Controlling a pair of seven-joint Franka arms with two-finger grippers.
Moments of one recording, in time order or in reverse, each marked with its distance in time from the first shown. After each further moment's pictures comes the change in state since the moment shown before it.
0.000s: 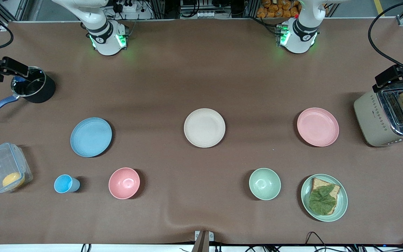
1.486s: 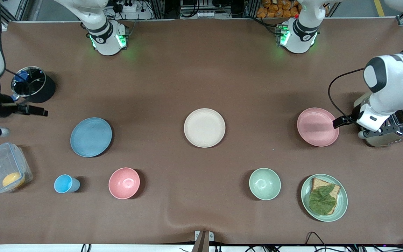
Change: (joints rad) left arm 0.130 0.197 0.015 -0.714 0.006 0.892 0.021; right arm -0.098 0.263 -0.014 -0.160 -0.009 0.303 -0.012
